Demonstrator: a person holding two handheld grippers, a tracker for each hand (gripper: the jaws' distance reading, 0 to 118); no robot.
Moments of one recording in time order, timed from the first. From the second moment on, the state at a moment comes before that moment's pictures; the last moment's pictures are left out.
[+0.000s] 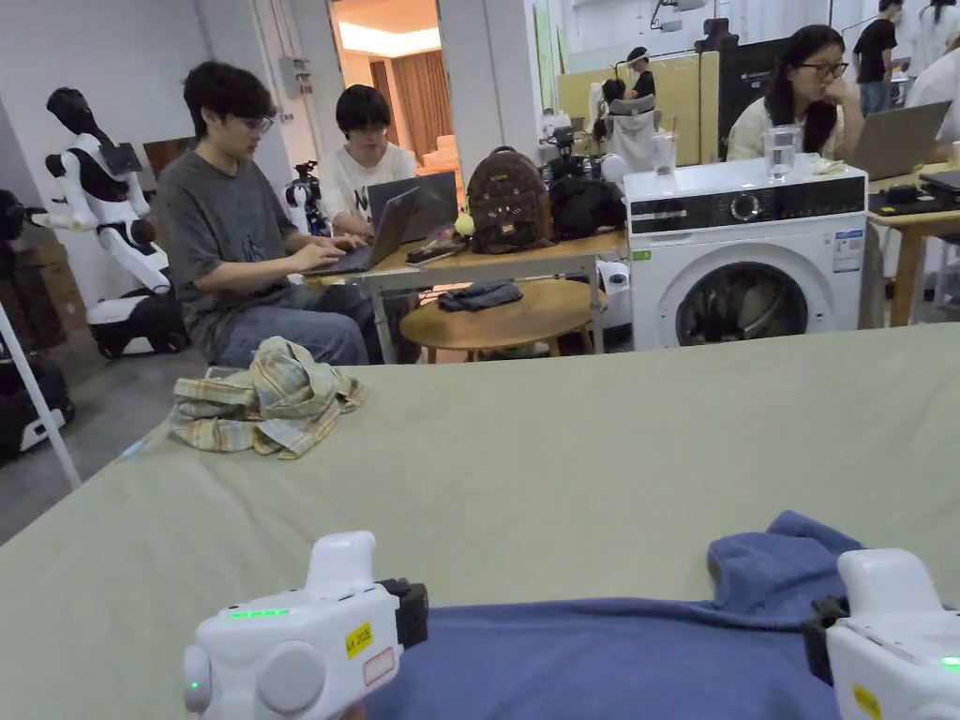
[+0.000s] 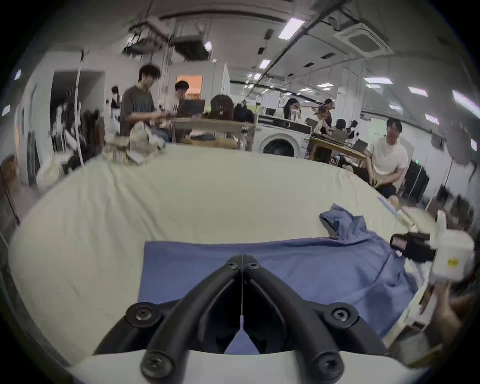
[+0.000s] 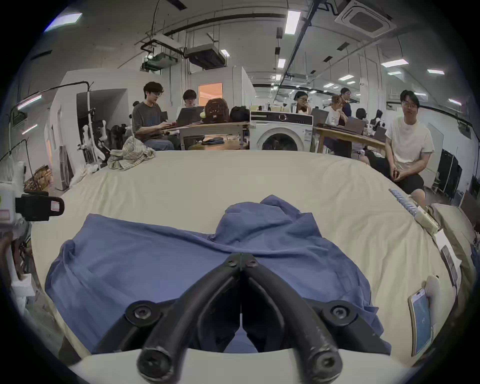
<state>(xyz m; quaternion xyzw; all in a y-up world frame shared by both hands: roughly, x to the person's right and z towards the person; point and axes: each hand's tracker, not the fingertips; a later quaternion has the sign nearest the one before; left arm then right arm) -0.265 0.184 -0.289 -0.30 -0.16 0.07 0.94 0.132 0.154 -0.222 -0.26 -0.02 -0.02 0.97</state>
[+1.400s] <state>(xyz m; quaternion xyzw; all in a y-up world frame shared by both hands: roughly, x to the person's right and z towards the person) -0.285 0.105 -0.433 -0.51 -0.08 -0.01 0.86 0.279 0.111 -0.396 -0.52 -0.03 -0.08 0.85</state>
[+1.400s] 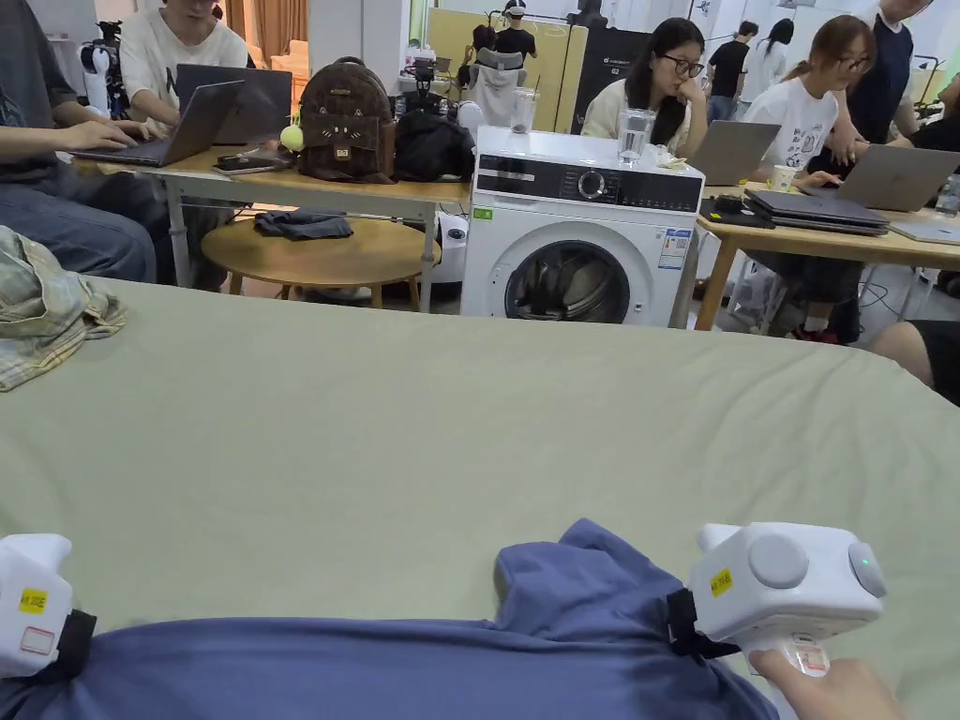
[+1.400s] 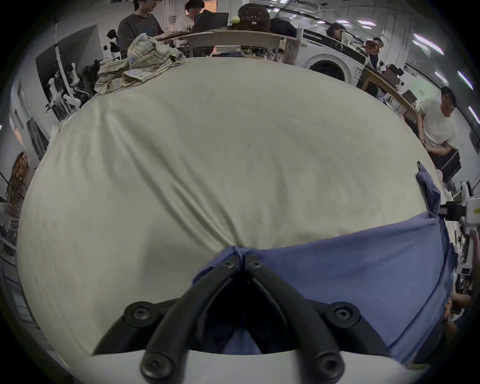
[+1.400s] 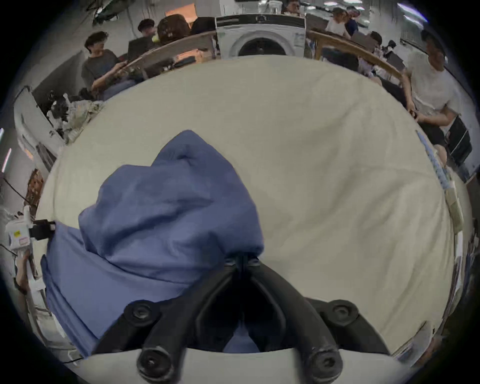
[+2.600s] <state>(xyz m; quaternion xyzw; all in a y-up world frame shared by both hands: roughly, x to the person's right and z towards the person) -0.334 0.145 -0.145 -0.34 -0.16 0.01 0.93 0.244 0.139 -0.048 -0.37 -0.05 -0.03 0.93</state>
